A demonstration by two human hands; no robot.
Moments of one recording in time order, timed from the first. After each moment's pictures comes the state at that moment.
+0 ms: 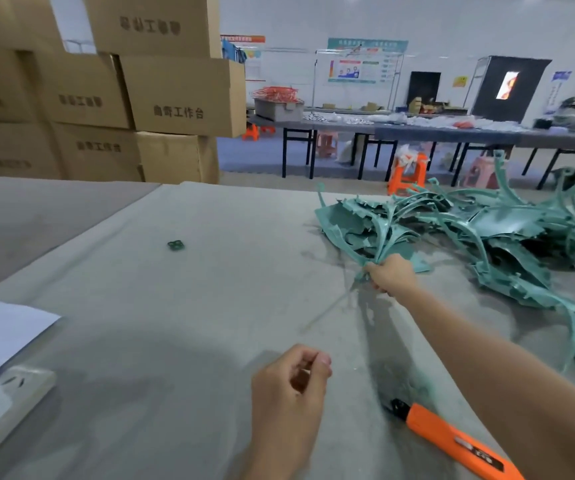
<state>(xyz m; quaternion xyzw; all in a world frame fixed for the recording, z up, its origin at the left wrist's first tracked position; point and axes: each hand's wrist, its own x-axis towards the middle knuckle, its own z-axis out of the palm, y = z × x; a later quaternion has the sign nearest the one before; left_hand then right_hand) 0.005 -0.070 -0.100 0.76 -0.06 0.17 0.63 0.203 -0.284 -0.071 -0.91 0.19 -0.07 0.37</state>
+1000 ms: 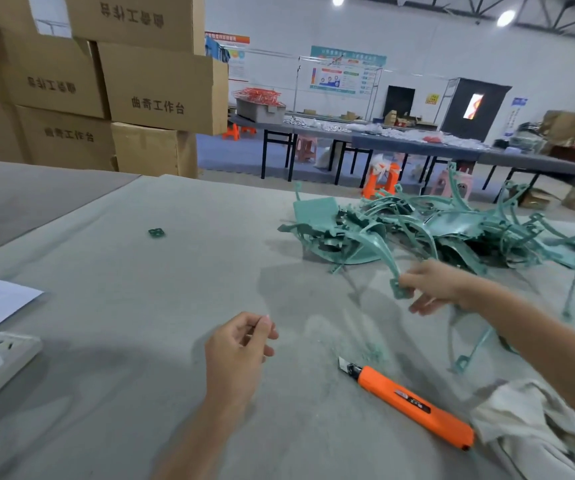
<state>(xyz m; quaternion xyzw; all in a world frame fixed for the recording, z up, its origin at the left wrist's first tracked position) 0.001 -0.052 -0.098 0.71 0.03 0.14 0.69 0.074 -0.360 -0.004 -0.93 0.13 0.09 0.34</state>
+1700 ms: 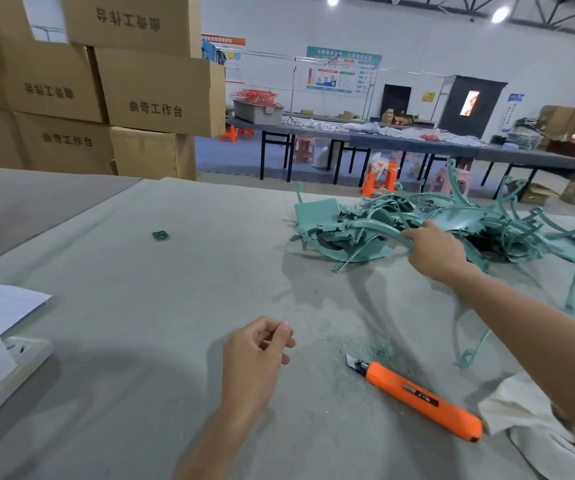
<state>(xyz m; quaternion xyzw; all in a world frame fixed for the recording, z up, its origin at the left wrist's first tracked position) -0.008 -0.054 -0.095 0.75 0.00 0.09 0.66 0.104 -0.348 0.005 -0.98 0.09 -0.15 -0.04</state>
